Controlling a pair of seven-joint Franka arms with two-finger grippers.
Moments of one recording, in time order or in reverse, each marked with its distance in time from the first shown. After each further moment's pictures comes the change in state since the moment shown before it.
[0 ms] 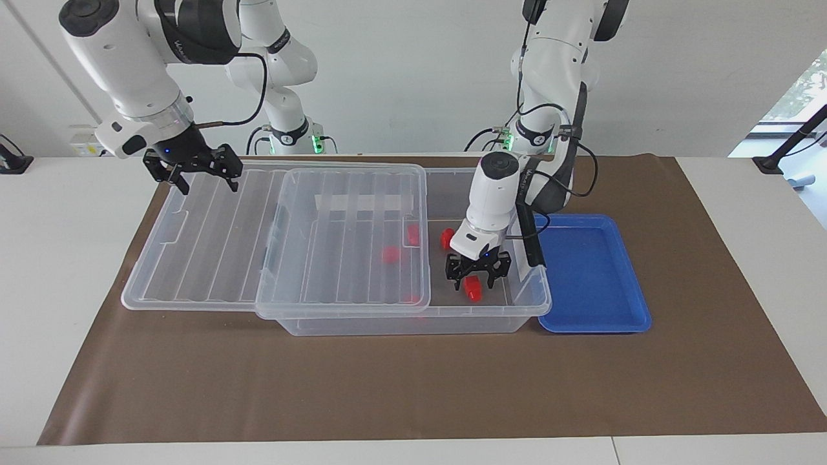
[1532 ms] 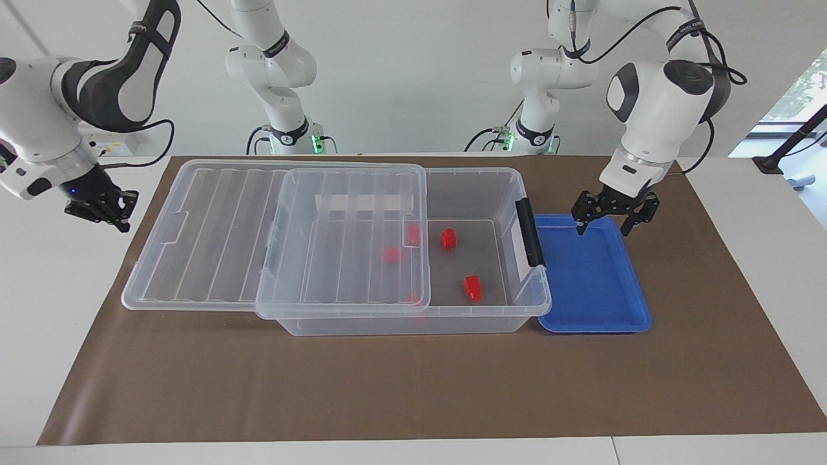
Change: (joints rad) left arm 0.380 -0.363 0.022 0.022 -0.152 -0.491 0.609; right arm -0.199 0.099 -0.165 -0.153 -0.002 0.330 -0.529
